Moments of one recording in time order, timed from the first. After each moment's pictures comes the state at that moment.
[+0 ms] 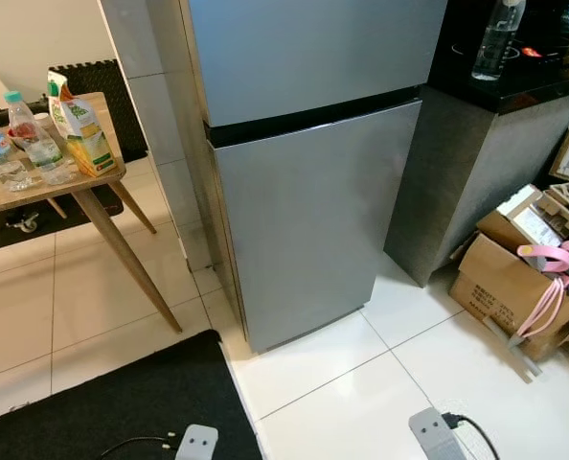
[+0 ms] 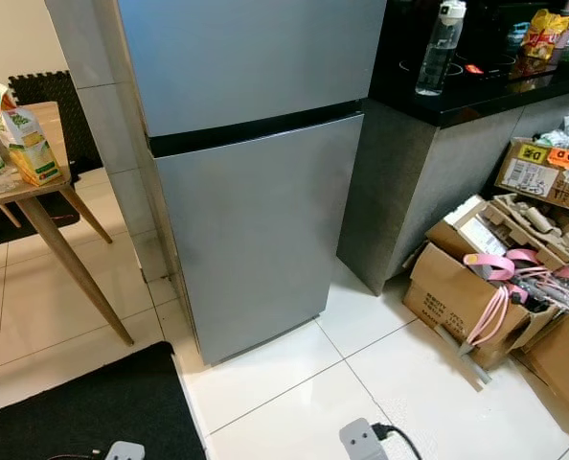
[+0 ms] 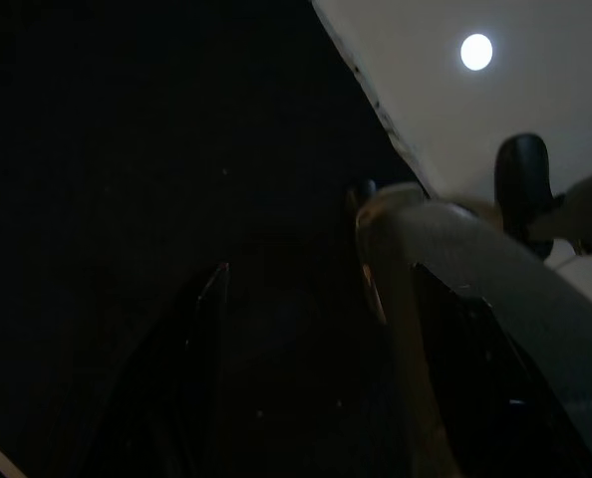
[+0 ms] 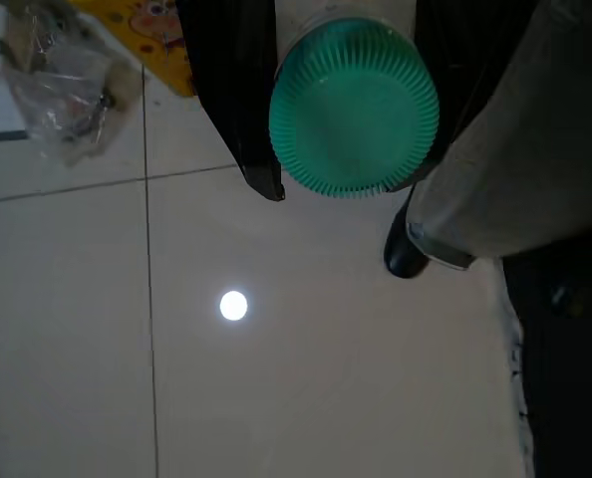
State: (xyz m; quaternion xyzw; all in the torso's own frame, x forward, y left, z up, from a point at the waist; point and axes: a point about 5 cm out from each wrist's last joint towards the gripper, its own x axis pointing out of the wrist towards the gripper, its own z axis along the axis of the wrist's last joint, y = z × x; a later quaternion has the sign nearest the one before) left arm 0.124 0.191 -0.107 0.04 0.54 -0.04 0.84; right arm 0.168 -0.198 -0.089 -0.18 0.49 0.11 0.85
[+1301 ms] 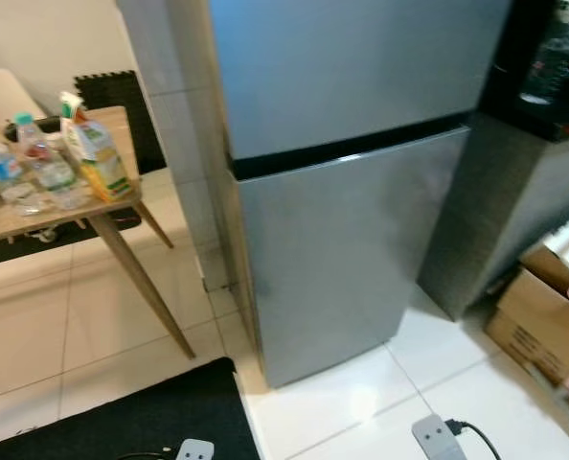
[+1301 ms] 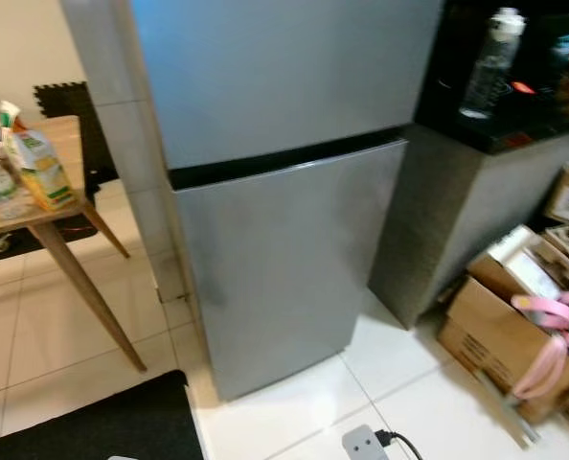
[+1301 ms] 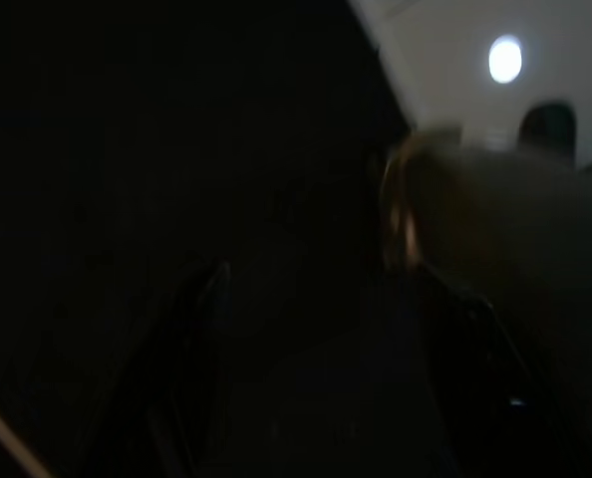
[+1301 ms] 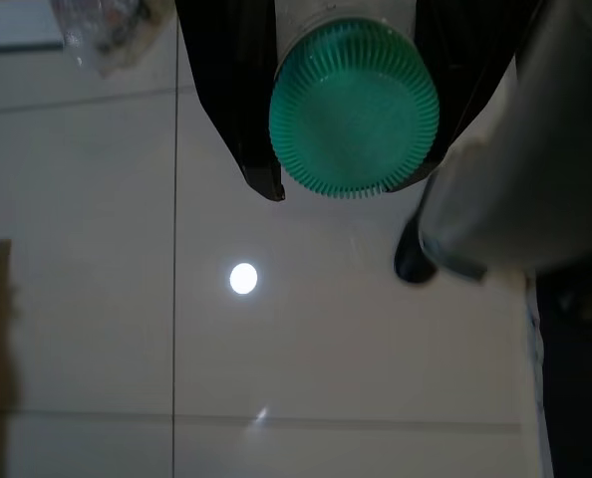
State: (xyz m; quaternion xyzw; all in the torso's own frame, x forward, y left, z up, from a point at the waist) left arm 0.109 0.199 -0.110 0.04 0.57 -0.03 0.82; right arm 0.164 -0.198 -0.090 -0.18 0.49 0.12 0.85
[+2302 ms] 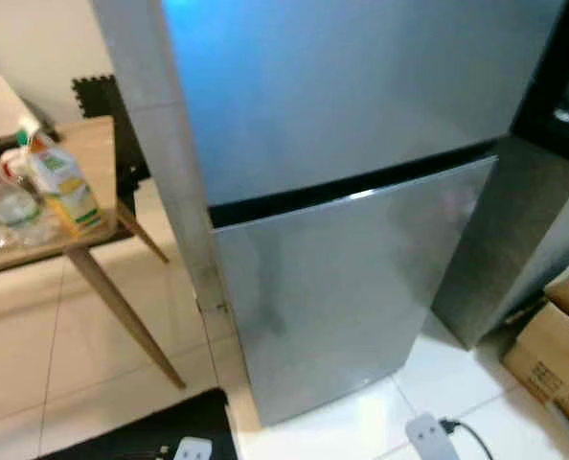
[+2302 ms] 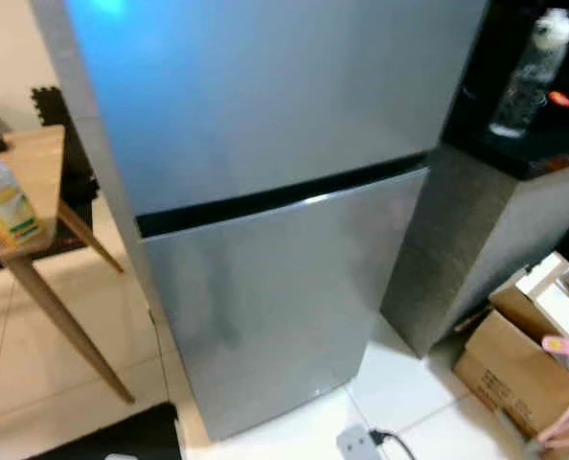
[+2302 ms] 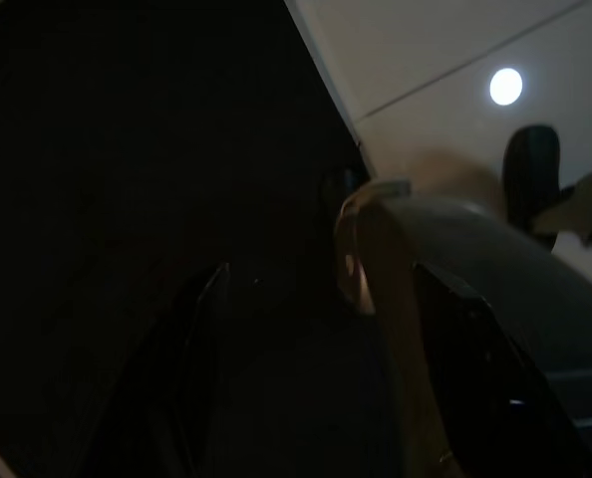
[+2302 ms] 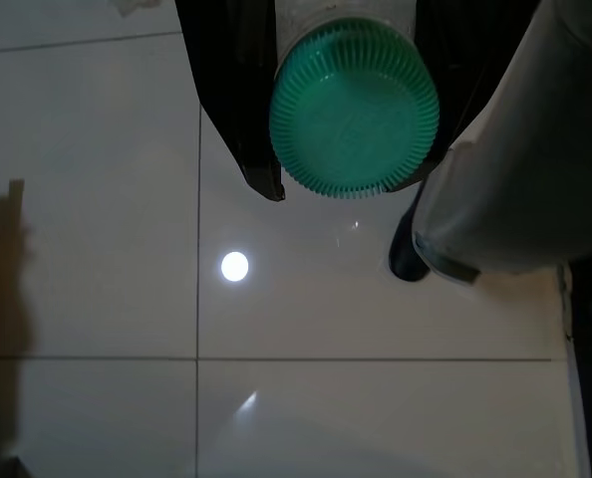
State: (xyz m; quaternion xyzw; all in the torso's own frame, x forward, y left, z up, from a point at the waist) left arm 0.122 0.198 -0.106 0.02 0.54 -0.01 0.84; right arm 0.159 -0.203 -0.092 -0.18 0.49 0.11 0.84
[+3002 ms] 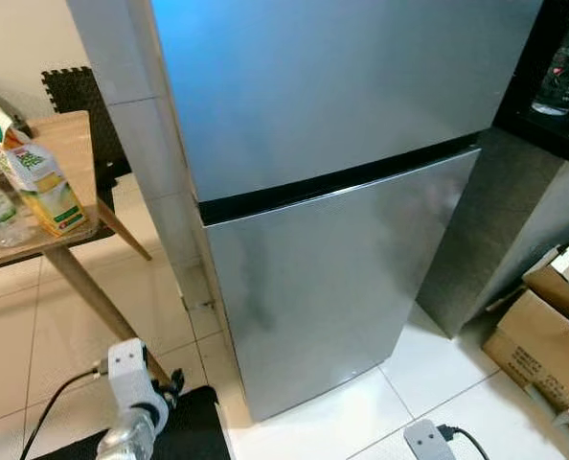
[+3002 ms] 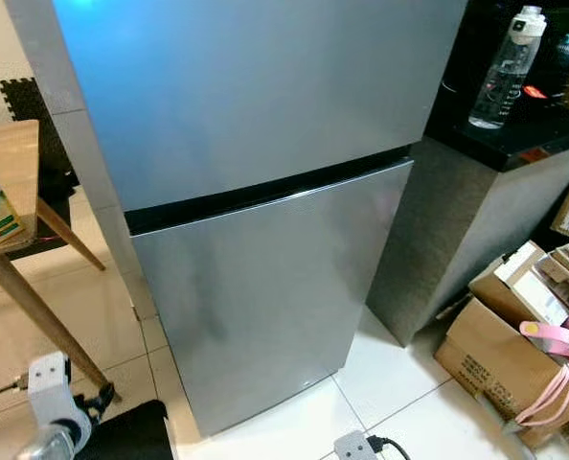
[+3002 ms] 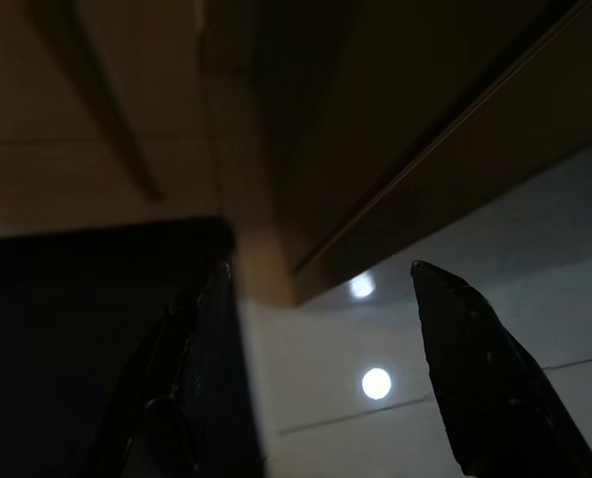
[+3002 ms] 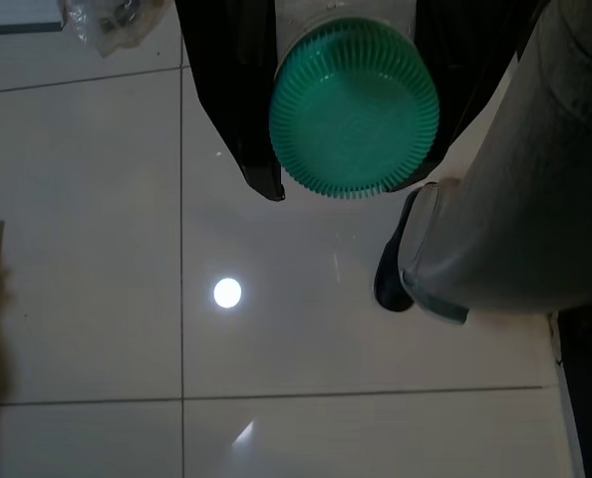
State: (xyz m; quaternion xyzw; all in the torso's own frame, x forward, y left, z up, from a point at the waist) left arm 0.242 0.255 -0.024 -0.15 0.24 0.07 0.96; right arm 0.153 -0.199 -0.095 -0.17 0.50 0.12 0.84
